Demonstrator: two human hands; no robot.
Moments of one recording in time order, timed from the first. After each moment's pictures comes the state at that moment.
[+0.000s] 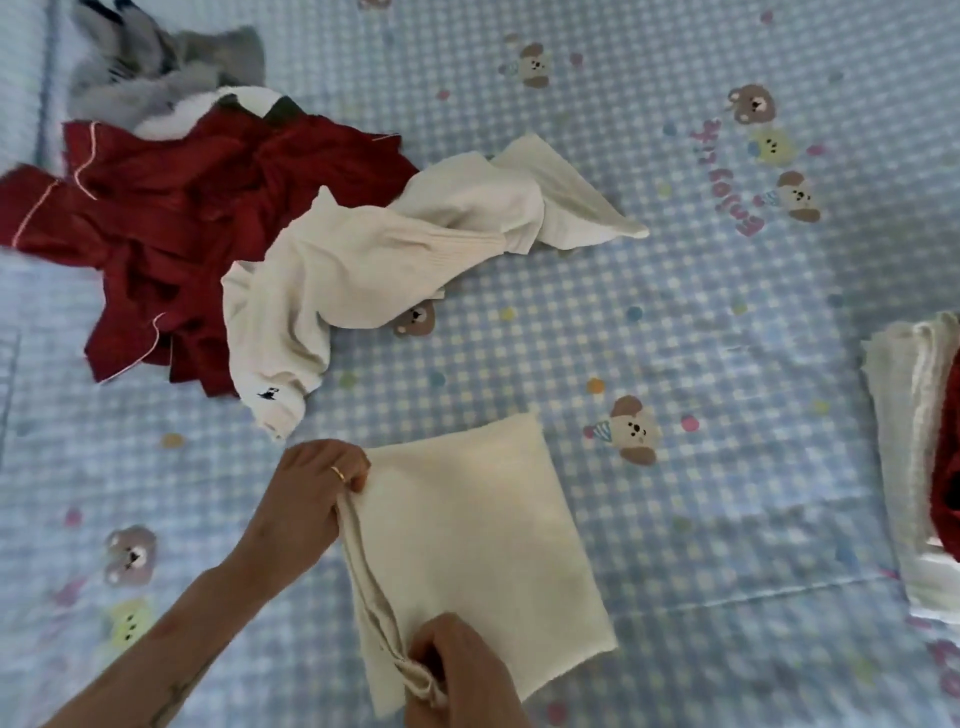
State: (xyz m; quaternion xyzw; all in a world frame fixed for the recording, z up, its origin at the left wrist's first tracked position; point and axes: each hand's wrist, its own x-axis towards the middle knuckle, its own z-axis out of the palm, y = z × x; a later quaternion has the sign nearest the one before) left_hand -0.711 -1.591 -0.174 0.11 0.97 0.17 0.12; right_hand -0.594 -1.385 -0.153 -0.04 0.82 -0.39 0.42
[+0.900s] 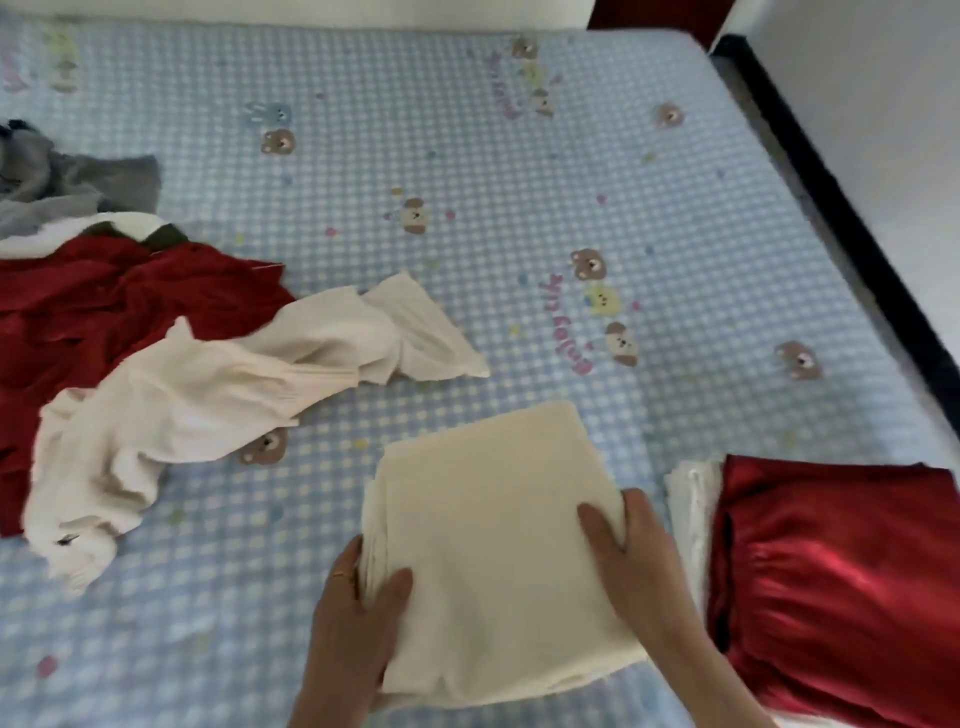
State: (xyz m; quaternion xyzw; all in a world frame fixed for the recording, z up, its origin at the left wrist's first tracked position) left_hand -0.775 -1.343 -0.118 -0.39 0.75 0.52 0.16; right_hand -0.827 -1.106 -0.105 0.17 0.91 -0.37 0.12
